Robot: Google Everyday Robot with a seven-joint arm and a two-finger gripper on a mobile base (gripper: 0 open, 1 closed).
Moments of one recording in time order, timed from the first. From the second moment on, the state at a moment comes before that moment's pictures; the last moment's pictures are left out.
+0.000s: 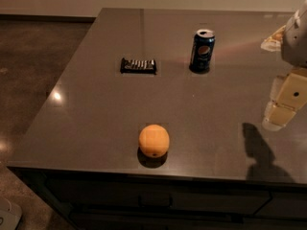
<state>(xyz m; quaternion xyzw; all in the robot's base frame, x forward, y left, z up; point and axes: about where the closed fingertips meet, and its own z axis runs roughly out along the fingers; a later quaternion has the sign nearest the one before) 0.438 -0.216 0.977 -0.60 0.78 -0.04 0.16</state>
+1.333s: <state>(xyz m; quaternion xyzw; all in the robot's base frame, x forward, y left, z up) 0.506 -0.210 0.960 -0.58 0.80 -0.04 0.15</state>
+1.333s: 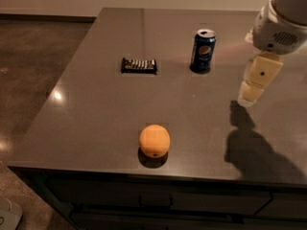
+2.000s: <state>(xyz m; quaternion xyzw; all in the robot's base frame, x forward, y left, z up) 0.578 -0.215 0.946 -0.54 0.82 -0.06 0.17</state>
